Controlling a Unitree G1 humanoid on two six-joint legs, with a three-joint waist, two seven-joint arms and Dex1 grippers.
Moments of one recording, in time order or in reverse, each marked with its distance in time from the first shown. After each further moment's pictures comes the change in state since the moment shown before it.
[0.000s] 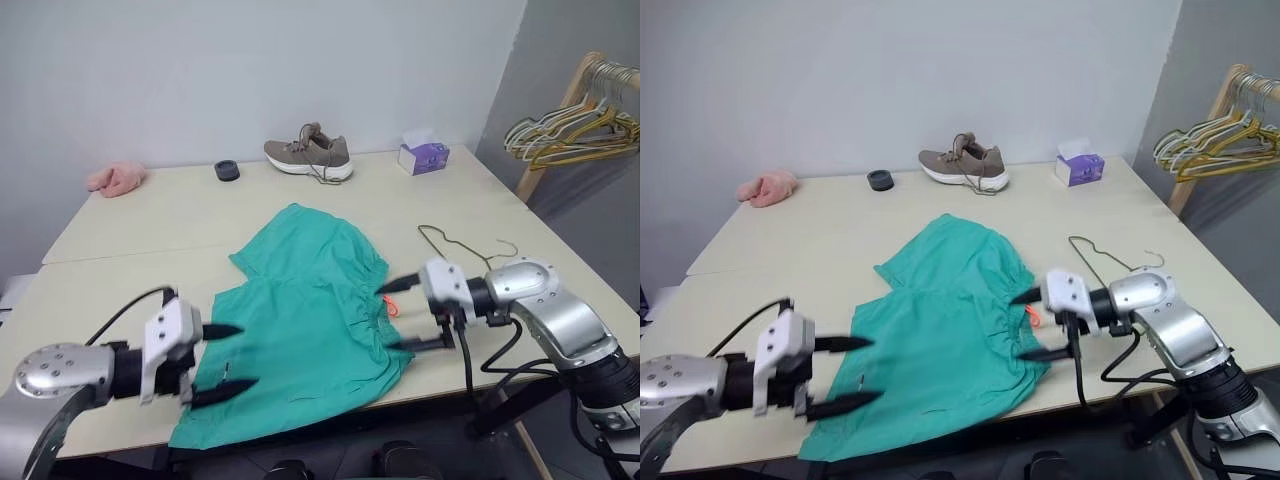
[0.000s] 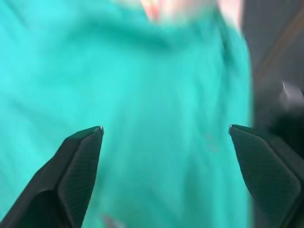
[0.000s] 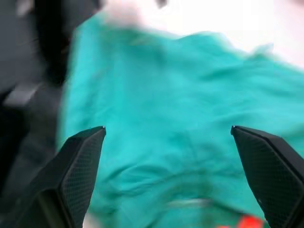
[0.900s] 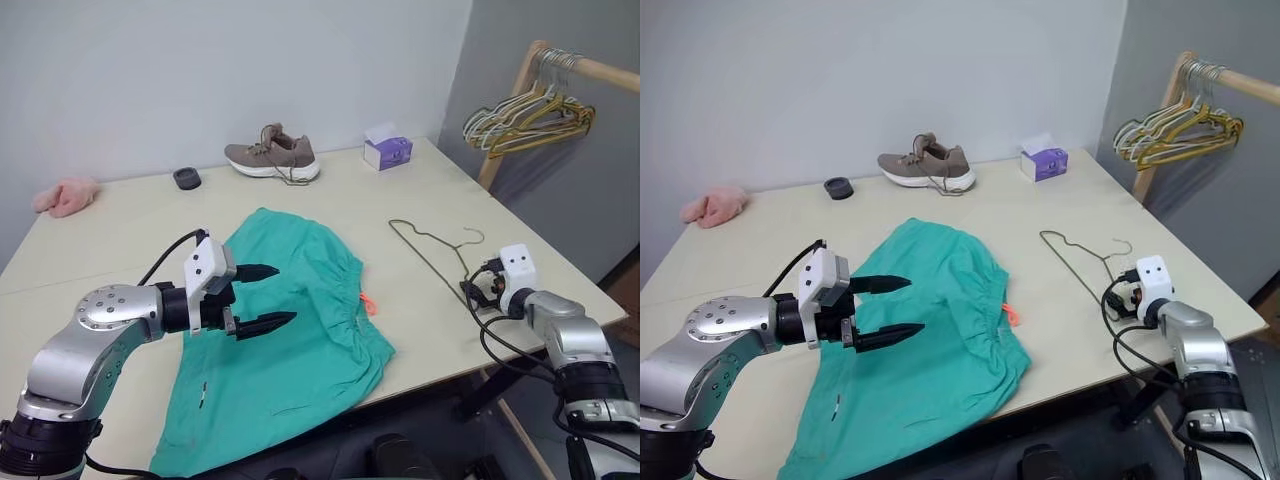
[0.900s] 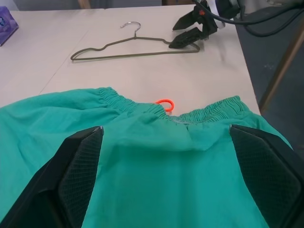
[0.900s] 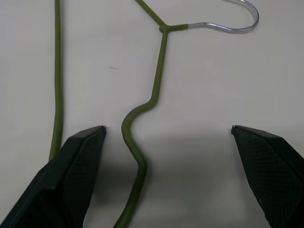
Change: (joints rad) left arm -0.354 -0.051 -0.198 0.135 0.007 0.035 0.058; right arm 0.010 0.160 -0.294 0.635 -0.229 0.123 -0.718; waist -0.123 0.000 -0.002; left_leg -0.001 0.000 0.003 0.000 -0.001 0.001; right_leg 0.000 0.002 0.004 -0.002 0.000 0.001
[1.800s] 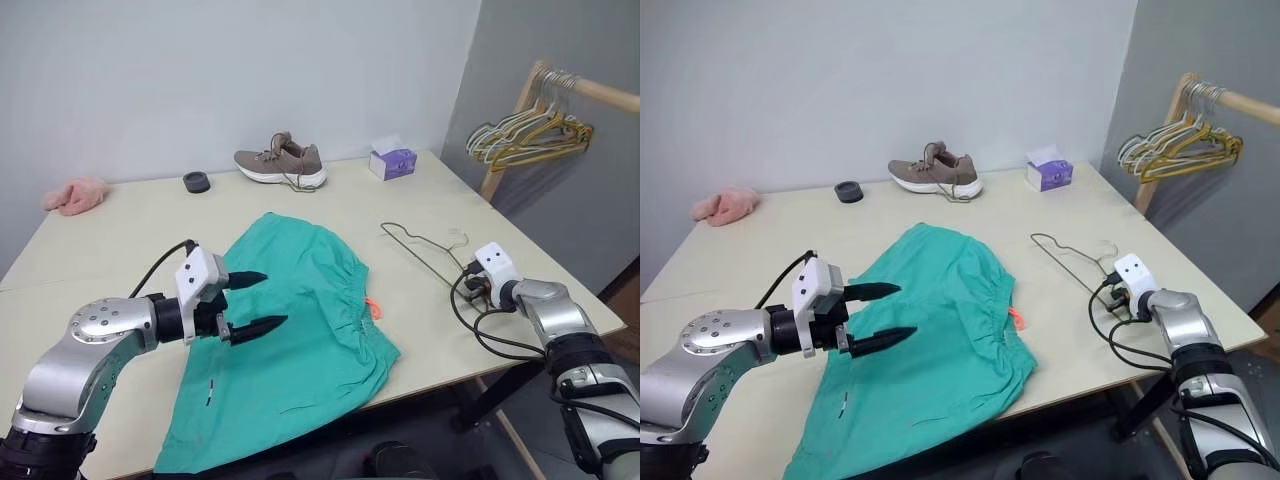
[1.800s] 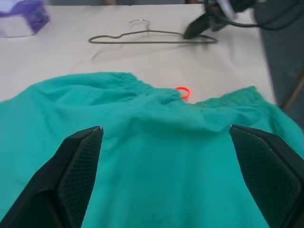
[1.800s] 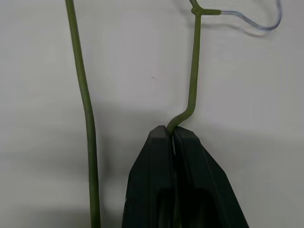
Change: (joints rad) left arm 0.047 -0.021 0.052 0.076 0.029 -0.028 0.077; right arm -0.115 -0.061 0.190 0.161 -0.190 -0.209 0.151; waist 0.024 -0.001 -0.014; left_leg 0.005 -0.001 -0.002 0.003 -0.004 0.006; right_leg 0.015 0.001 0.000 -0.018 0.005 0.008
